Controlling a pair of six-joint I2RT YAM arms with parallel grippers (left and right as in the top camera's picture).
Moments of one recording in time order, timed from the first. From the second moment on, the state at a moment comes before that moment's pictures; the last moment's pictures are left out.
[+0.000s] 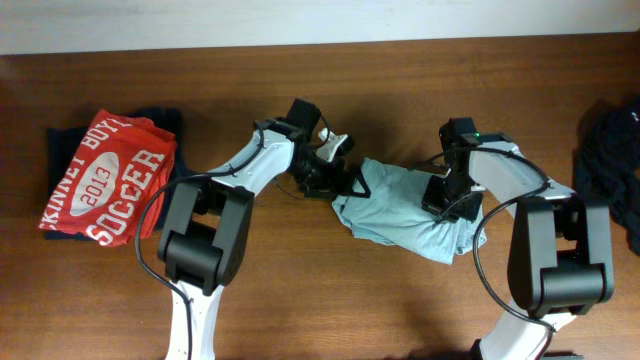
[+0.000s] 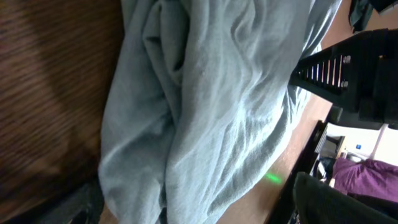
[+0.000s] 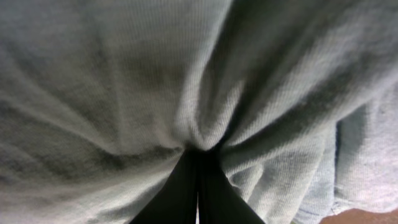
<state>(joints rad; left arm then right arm) -0.43 2.25 1.61 -0.77 0.80 -0.10 0.04 1.92 1.20 -0.95 -0.06 0.49</state>
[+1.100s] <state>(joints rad) -0.59 2.32 1.61 -0.51 0.79 -0.40 0.03 1.89 1.16 -0.91 -0.08 0.50</state>
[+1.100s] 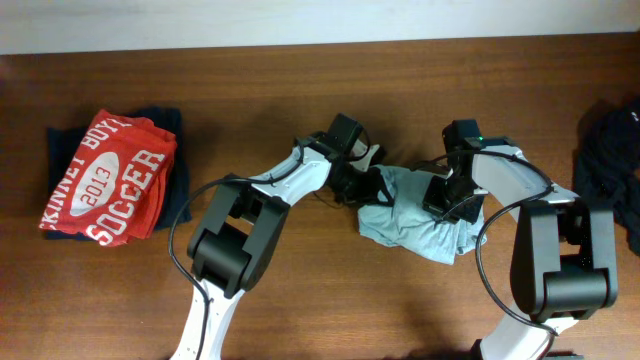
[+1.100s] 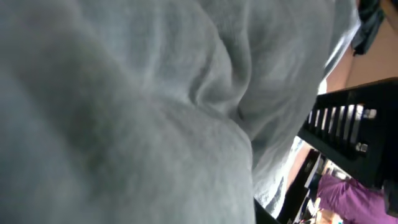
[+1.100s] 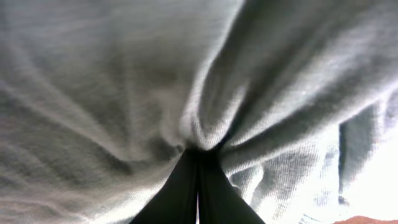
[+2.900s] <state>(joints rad) -0.05 1.62 1.60 -0.80 0.27 -0.24 -0.01 1.51 1.20 -0.94 -0.12 0.36</state>
